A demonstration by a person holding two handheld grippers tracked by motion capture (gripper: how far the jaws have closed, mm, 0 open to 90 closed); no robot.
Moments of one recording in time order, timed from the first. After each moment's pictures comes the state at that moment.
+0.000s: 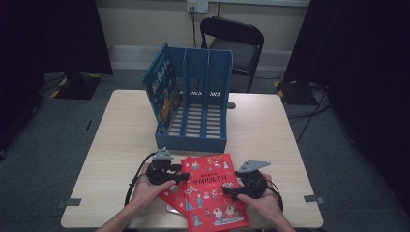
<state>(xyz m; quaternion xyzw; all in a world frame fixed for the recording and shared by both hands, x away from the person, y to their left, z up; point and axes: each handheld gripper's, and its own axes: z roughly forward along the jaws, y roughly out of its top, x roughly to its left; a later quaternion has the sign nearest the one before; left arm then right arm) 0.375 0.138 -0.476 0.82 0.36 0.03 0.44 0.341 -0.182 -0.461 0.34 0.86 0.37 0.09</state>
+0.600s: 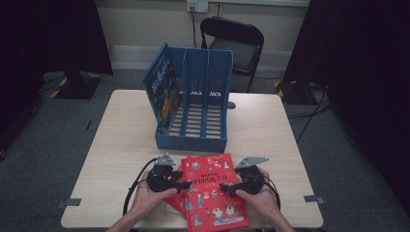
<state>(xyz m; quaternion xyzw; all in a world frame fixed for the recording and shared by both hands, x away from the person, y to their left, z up) 0.357 0.130 -0.472 0.83 0.35 0.01 0.43 0.356 -0.179 -0.468 0.36 0.85 0.38 0.07</state>
